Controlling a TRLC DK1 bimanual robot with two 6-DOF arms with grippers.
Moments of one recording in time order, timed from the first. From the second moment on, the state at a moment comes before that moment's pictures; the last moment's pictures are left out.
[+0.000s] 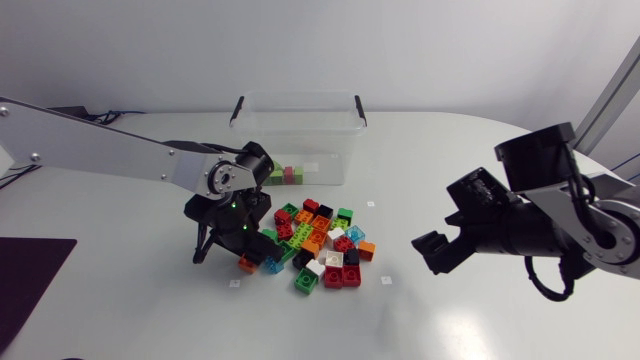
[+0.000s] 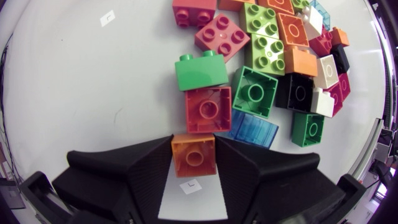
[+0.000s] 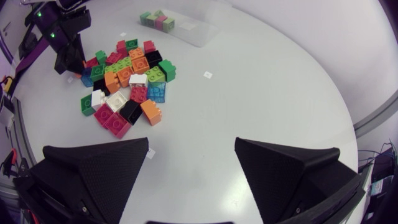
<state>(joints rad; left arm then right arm) -0.49 1.93 1.14 -0.67 0.00 -0.01 0.32 1.18 0.65 -0.38 -0.07 -0.24</state>
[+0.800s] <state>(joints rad) -0.39 1.67 1.23 -0.83 0.09 0.14 0.43 1.76 0.86 -0.29 -0.17 -0.48</state>
